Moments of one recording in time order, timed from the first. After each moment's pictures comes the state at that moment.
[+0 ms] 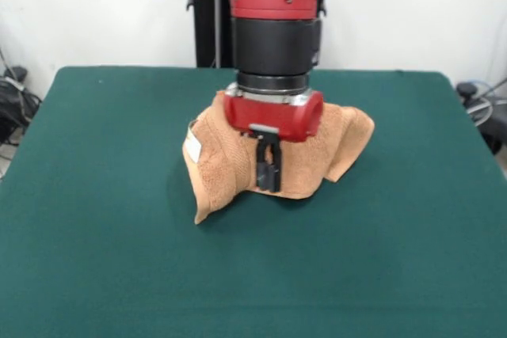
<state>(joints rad) -0.37 -0.60 0.15 1.77 0.13 0.06 1.84</state>
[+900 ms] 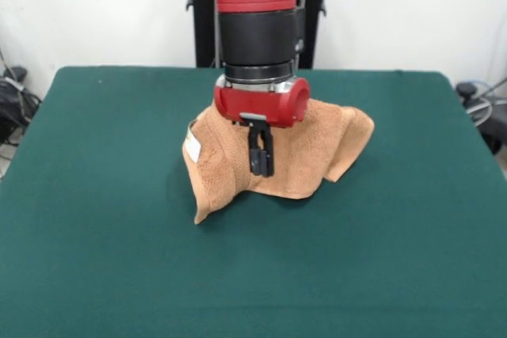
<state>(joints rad) -0.51 -0.62 0.26 1.87 0.05 0.05 1.84</state>
